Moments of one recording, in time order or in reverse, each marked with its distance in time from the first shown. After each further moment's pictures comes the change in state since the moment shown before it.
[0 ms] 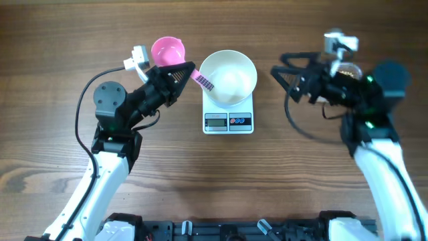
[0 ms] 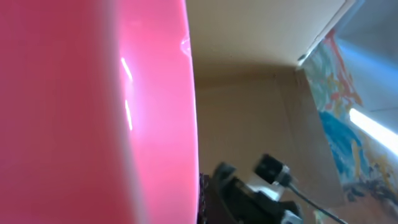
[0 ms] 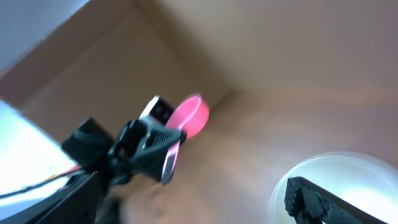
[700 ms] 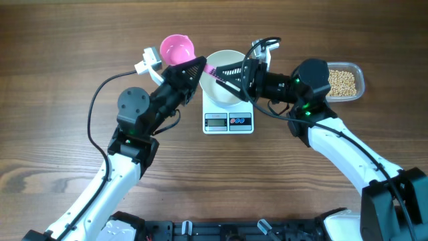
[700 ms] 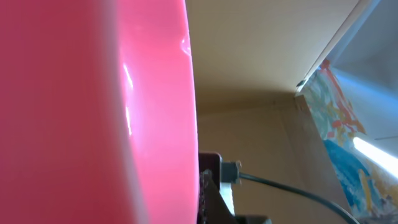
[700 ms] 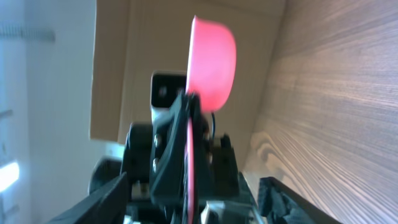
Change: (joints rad) left arm -0.186 0.000 0.000 0.027 -0.330 -0.008; right arm 0.348 0.276 0.000 0.336 0.158 0.723
